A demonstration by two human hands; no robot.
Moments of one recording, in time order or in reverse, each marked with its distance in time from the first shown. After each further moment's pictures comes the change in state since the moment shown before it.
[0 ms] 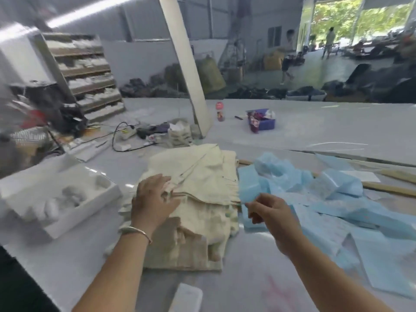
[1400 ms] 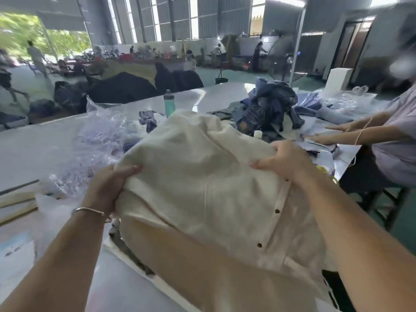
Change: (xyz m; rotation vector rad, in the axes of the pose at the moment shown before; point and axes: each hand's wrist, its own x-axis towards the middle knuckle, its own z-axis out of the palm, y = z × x) left_hand -0.384 0.810 0.116 -1.051 -1.040 0.316; right_hand -0.585 -0.095 -0.732 -0.943 1.153 0.585
